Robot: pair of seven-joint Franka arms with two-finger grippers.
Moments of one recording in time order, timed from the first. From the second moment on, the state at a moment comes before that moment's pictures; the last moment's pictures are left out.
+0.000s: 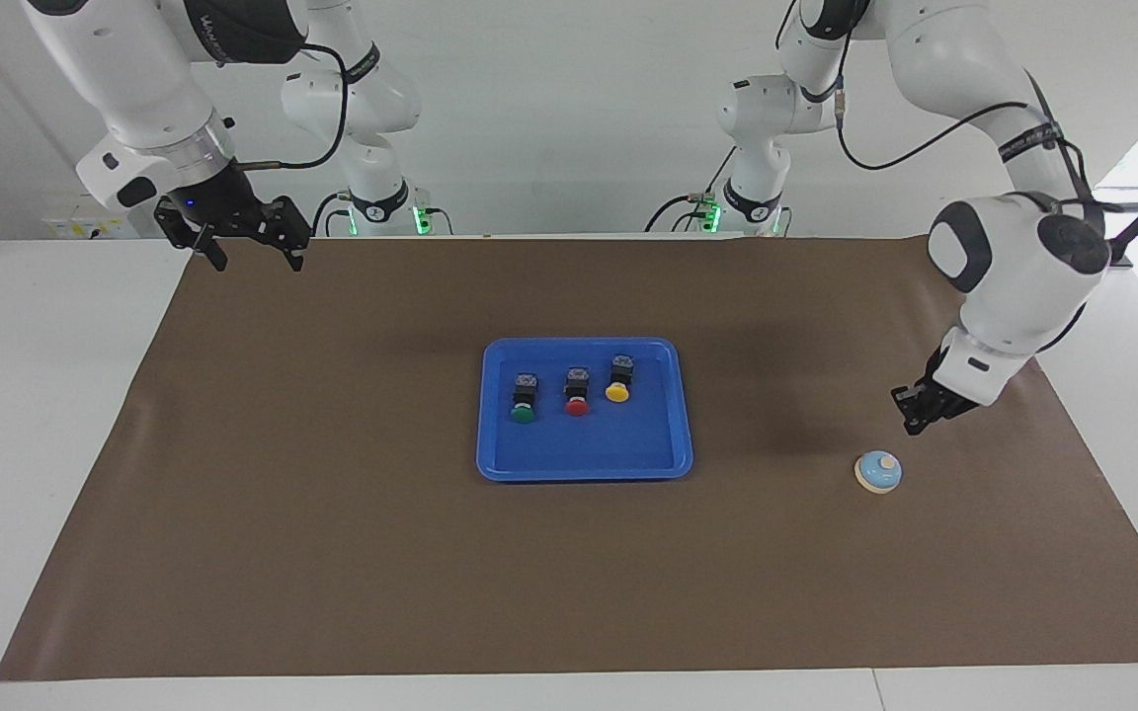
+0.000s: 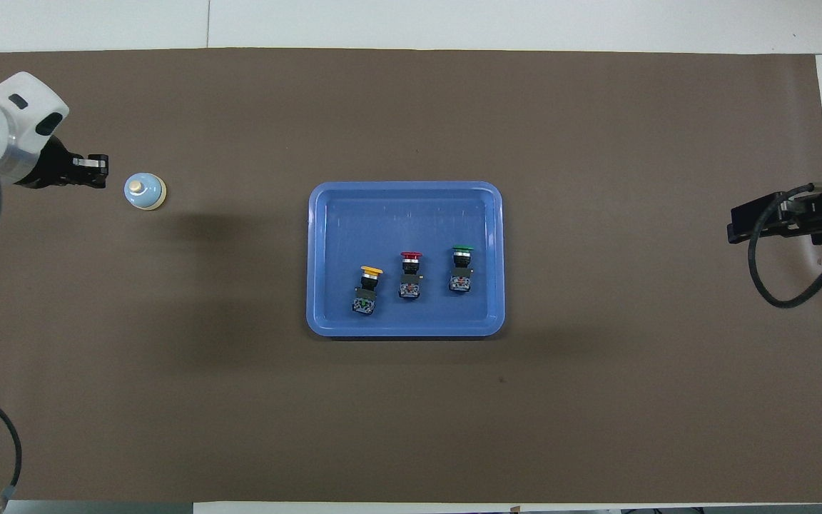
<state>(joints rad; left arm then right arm) 0.02 0.21 -0.01 -1.73 -0.01 2.01 0.02 -0.03 -0.02 0.04 -1.61 0.01 1.51 0.05</state>
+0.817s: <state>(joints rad) 0.02 -0.09 -0.02 -1.74 -0.01 1.67 -0.02 -0.03 -0.02 0.04 -1.61 0.01 1.51 0.05</state>
